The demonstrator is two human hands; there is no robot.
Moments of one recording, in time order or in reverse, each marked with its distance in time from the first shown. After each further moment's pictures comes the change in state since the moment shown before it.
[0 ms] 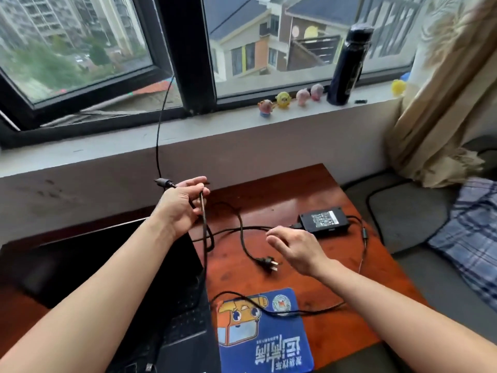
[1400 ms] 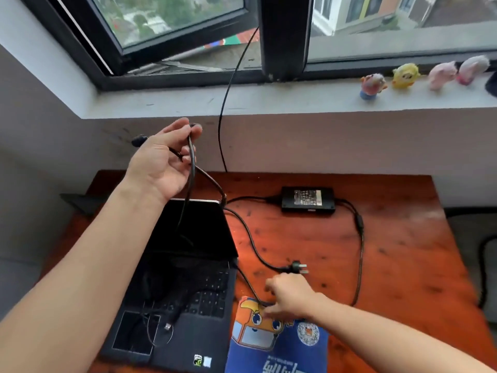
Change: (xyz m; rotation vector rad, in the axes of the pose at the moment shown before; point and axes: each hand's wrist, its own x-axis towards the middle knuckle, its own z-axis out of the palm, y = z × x) left_hand 0.005 0.078 -0.021 -0.246 0.428 0.225; right_hand 0.045 0.010 0.123 -0.260 -0.848 -0.343
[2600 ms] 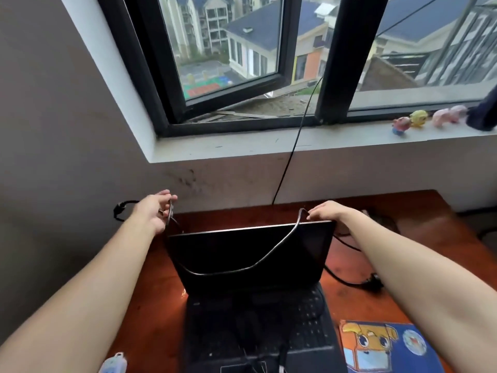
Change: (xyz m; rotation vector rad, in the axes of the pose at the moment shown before) left_hand 0.169 0.104 -0.293 0.192 0.100 -0.185; right_hand 0.128 -0.107 -0.195 0.877 0.455 0.755
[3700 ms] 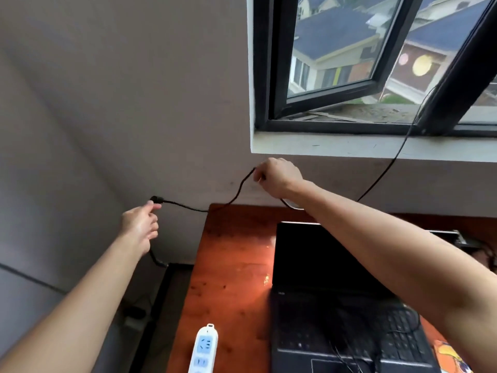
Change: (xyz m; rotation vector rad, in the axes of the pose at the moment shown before) left_hand -0.007 0.041 -0.260 0.029 0.258 0.196; right_hand -0.110 -0.268 0.244 -0.643 0.209 -0.768
